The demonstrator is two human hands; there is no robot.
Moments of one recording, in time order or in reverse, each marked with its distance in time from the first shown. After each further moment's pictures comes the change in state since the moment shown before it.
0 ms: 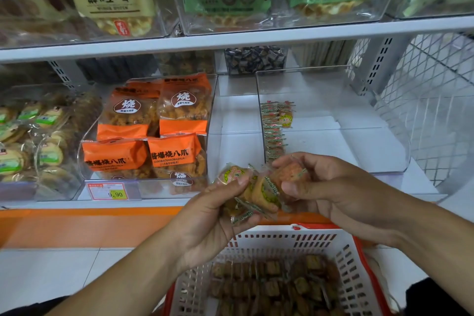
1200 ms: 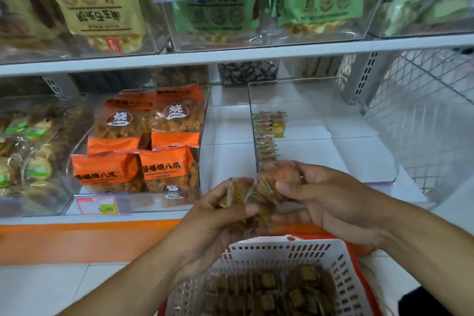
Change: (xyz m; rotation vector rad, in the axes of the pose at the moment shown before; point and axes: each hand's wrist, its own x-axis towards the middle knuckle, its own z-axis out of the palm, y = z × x) left_hand 0.015 -0.006 -0.001 0.111 -0.050 0.094; right_hand 0.009 -0.004 -0.005 0.014 0.017 0.082
